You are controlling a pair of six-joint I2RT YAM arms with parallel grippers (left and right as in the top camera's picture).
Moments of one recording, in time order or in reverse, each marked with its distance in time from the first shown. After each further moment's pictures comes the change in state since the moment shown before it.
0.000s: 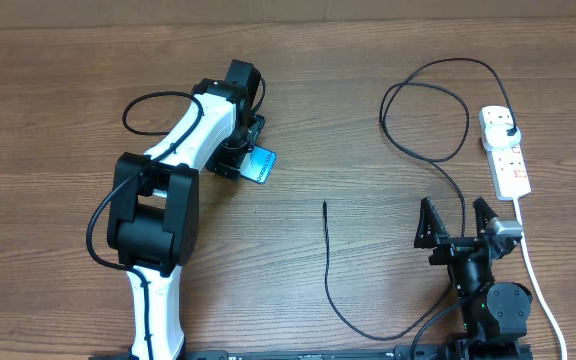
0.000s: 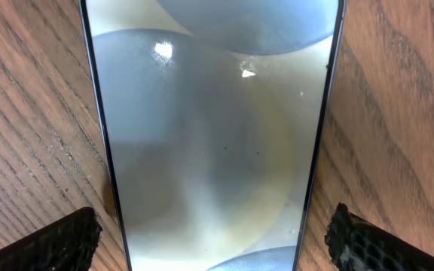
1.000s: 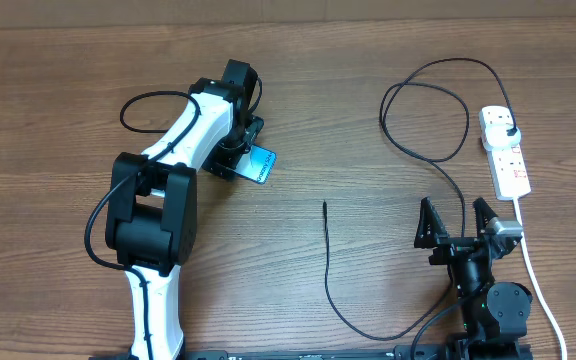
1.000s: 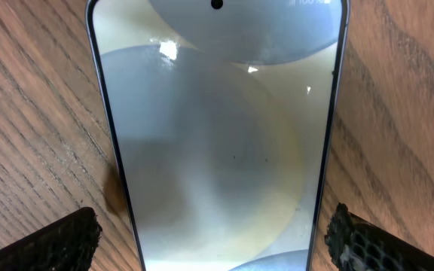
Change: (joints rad) left arm 0.007 0.000 0.000 -0.015 0.004 0.060; right arm 0.000 0.000 0.000 0.000 0.000 0.000
